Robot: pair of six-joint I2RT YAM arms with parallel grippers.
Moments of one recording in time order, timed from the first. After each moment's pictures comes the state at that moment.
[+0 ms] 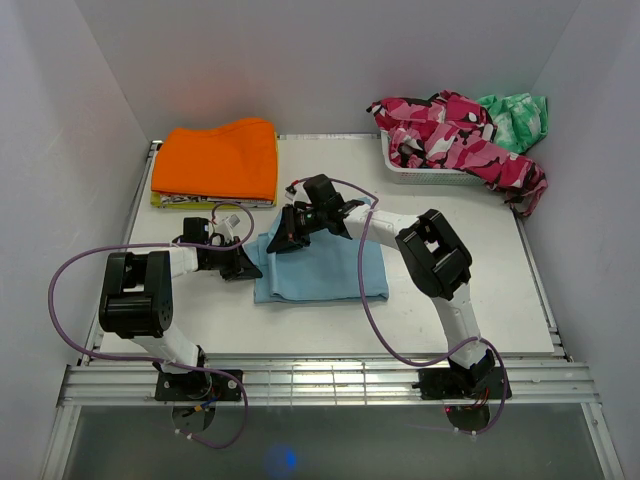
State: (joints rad) left arm 0.02 1.63 0.68 -0.14 0.74 -0.20; right arm 0.76 2.17 1.55 -0.03 -0.77 0.87
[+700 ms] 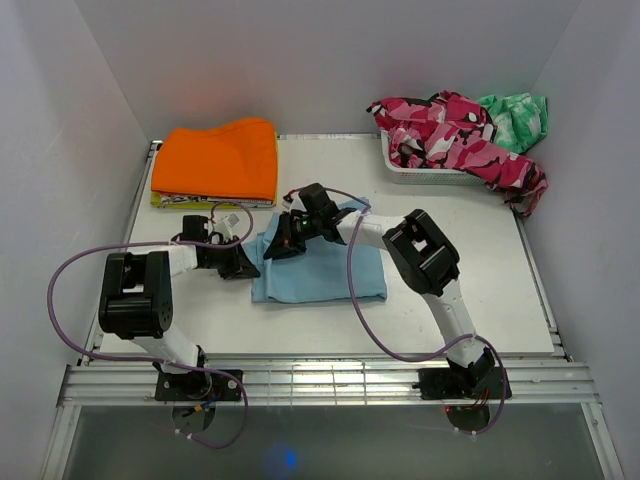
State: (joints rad) left arm 0.02 1.63 0.69 -0.16 0.73 -0.20; right arm 0.77 2.26 1.56 0.04 -0.77 0.94
